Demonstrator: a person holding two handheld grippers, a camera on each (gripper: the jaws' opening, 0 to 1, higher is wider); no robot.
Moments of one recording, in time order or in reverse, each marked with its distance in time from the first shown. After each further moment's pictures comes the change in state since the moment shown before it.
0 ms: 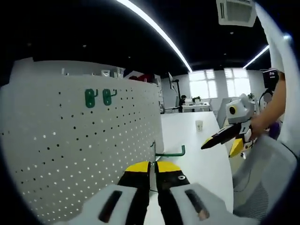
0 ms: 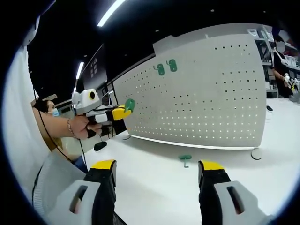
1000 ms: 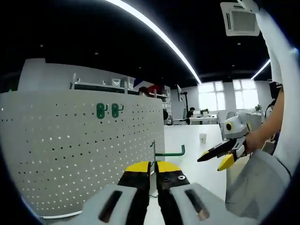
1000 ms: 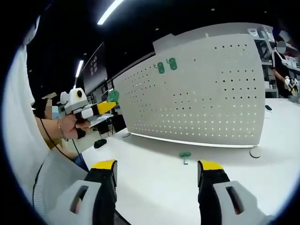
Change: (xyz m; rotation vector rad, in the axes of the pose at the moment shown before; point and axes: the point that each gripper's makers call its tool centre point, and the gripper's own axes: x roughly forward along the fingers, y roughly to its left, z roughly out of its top) left arm -0.030 -0.015 0.018 -0.049 -0.091 0.071; right arm -0.004 0.001 -0.006 -0.009 0.023 -0.003
